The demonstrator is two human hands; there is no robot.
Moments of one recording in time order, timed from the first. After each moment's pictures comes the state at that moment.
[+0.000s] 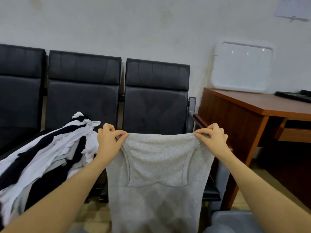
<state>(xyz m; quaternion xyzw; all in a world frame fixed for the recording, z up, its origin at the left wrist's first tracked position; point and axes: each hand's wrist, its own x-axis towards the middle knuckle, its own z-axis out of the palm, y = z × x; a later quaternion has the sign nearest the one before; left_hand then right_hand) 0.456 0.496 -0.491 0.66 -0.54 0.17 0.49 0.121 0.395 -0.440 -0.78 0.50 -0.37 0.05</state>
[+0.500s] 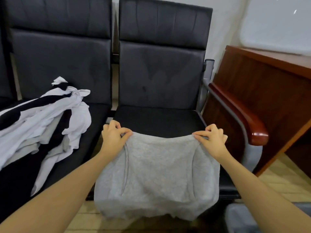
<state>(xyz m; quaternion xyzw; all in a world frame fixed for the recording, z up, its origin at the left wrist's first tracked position) 0.480 0.387 -0.611 0.74 -0.54 0.01 0.40 0.159 0.282 -0.576 -0.78 0.57 -0.26 0.09</state>
